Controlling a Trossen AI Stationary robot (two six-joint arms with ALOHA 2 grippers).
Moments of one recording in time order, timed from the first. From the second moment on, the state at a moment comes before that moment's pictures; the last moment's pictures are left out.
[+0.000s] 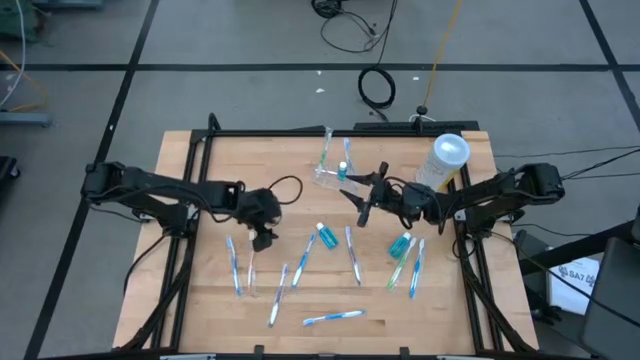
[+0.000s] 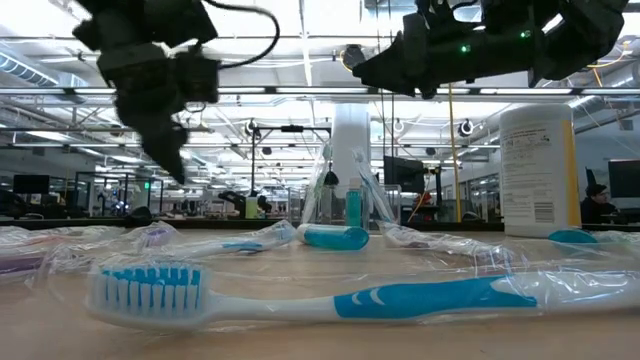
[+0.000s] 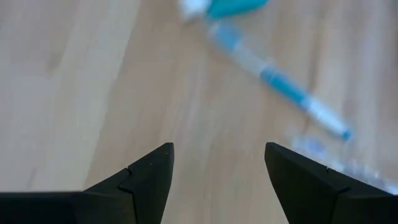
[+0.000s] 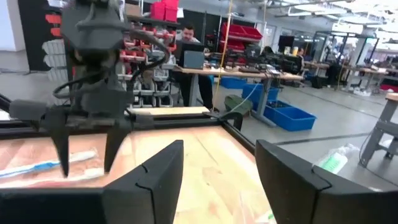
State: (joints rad) left arm 0.01 1.29 0.73 -0.50 0.13 -0.31; right arm 0.01 1.40 0.53 0.93 0.39 -0.11
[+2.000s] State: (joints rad) left arm -0.27 1.38 0.60 -0.79 0.22 -1.32; right arm -0.06 1.40 0.52 0.92 0.39 -0.16
